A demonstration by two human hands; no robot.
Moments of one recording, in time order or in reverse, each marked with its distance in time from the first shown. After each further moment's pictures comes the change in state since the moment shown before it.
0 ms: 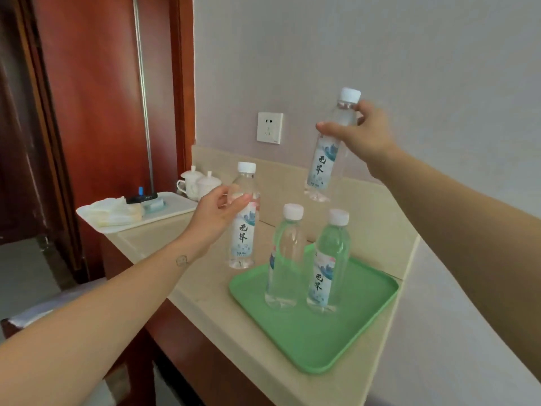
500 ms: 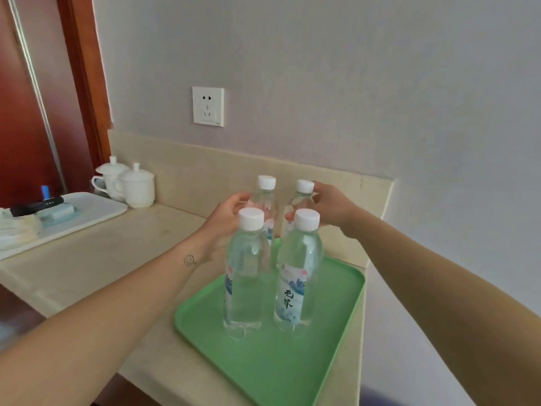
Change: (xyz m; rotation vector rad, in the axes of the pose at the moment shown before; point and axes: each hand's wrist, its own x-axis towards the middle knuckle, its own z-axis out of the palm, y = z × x) left_hand 0.068 -0.053 0.101 -0.167 -0.438 -0.152; right_hand -0.028 0.127 -0.006 -0.304 -0.254 0.366
